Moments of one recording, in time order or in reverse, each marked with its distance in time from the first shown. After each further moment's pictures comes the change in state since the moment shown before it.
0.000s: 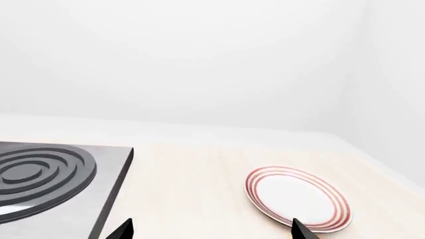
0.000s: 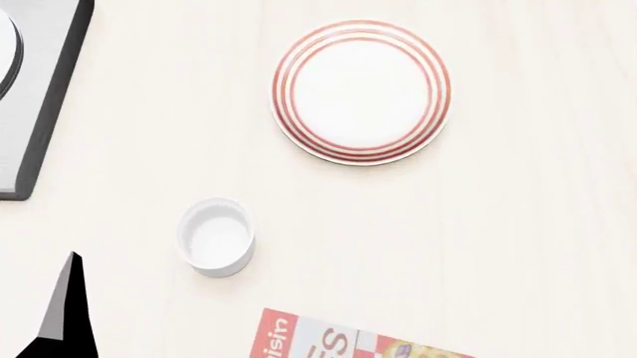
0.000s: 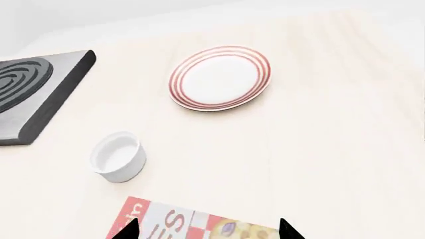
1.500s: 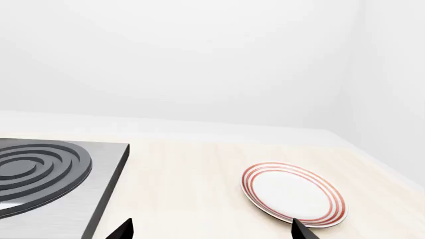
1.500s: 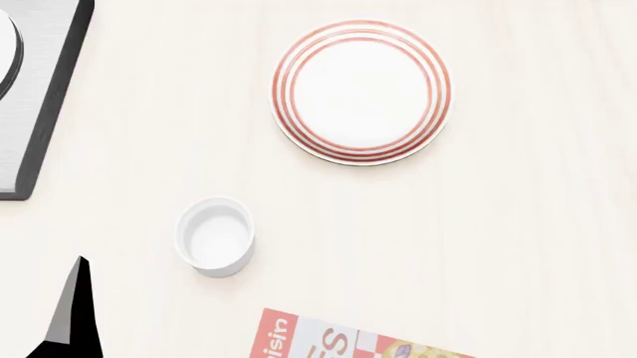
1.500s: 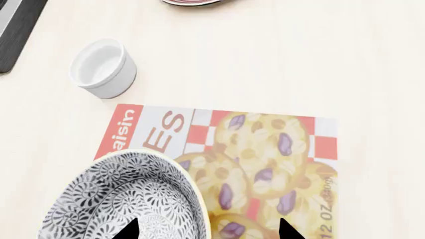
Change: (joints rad) left arm -0.002 -0.019 0.024 -0.010 -0.010 0.014 -0.014; right arm -0.044 -0.092 -0.168 0.092 0.102 -0.064 0.001
